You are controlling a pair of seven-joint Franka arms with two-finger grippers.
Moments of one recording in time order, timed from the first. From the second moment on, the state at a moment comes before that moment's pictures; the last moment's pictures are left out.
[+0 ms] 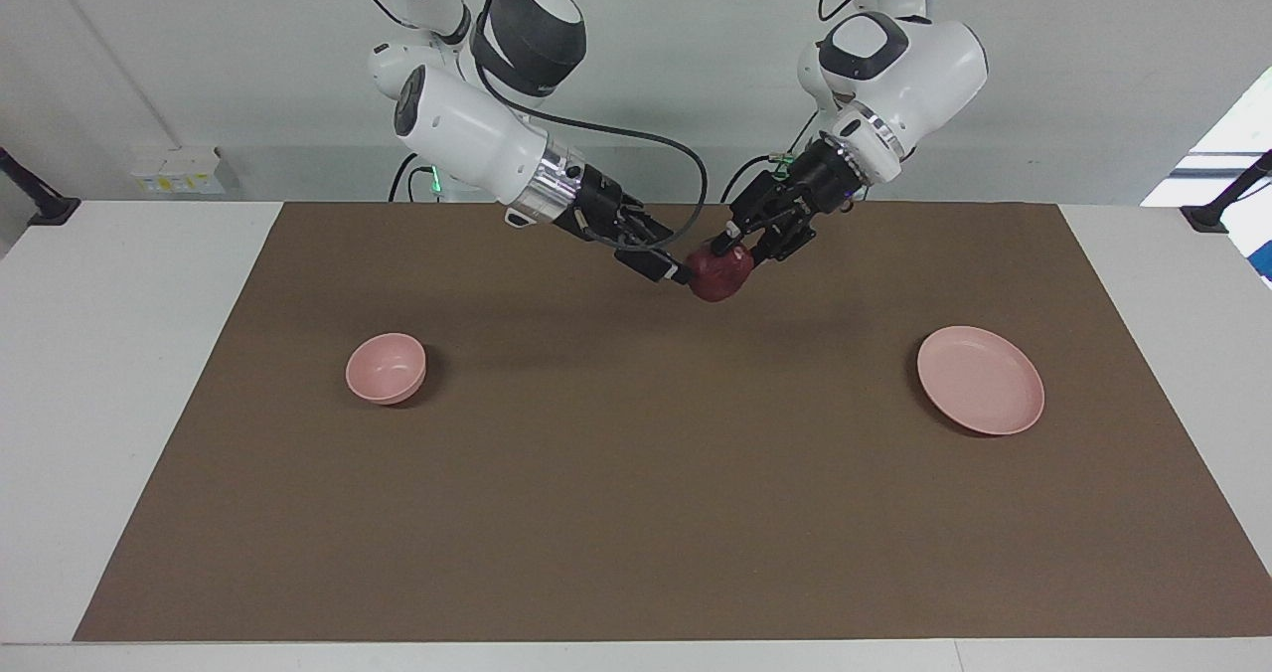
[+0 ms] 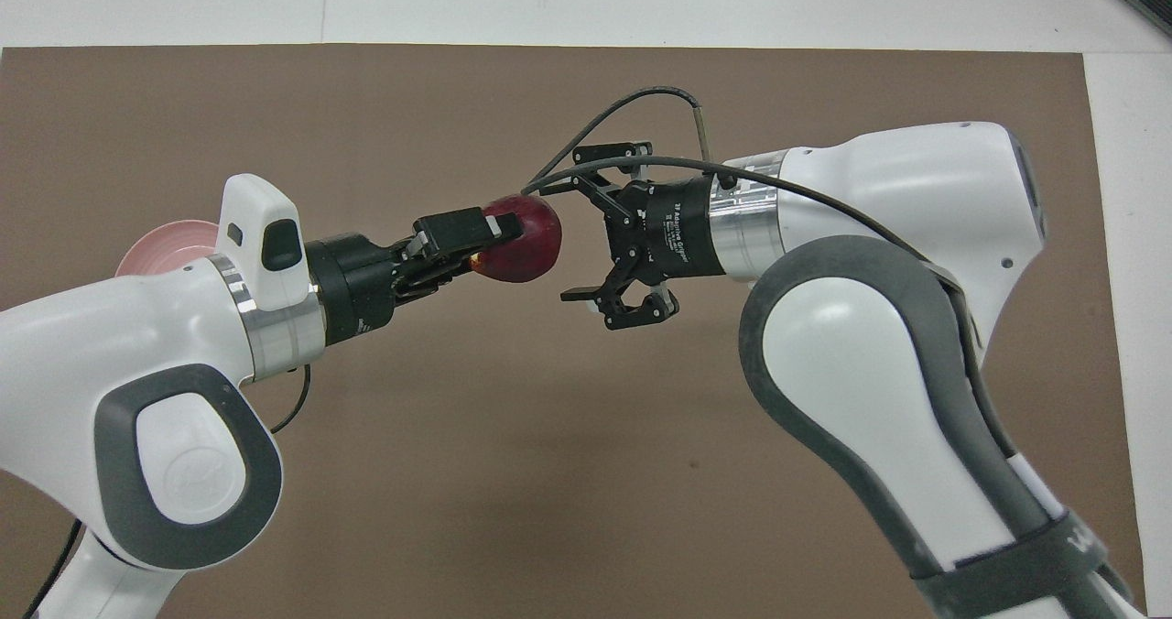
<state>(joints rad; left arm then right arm) 0.01 -0.16 -0.46 -2.09 -1.15 2.46 -0.07 0.50 0.16 -0.09 -1.70 0.96 2.13 1.22</state>
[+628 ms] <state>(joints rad) 0.01 -0.16 -0.46 -2.09 -1.15 2.46 -0.08 0.53 0.24 -0.09 -1.64 0.96 2.19 1.22</state>
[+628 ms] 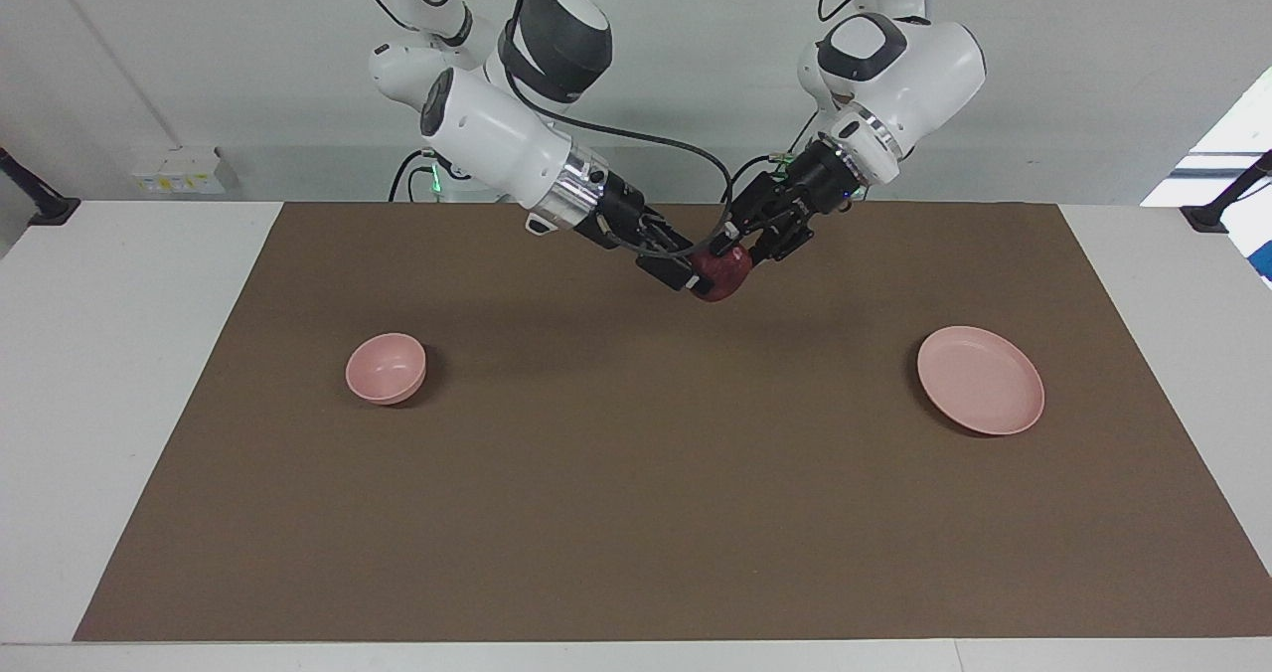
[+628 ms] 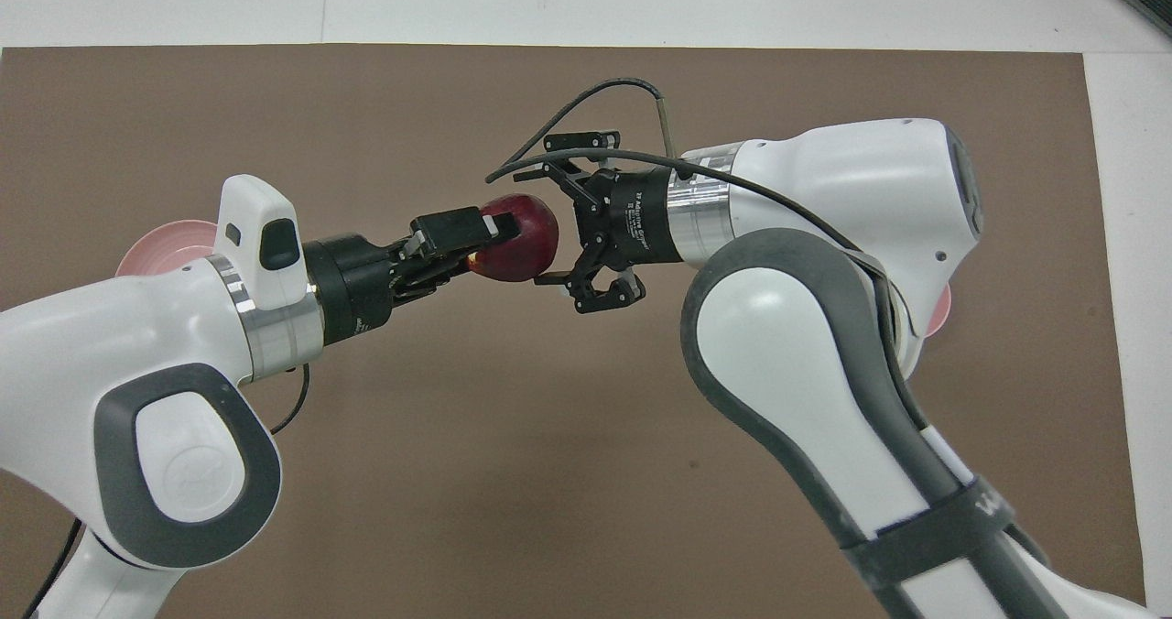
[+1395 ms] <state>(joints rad) 0.01 -0.16 -0.46 -2.09 -1.15 2.46 -0.09 0.56 0.24 -0.09 -1.64 0.96 2.20 1.22</state>
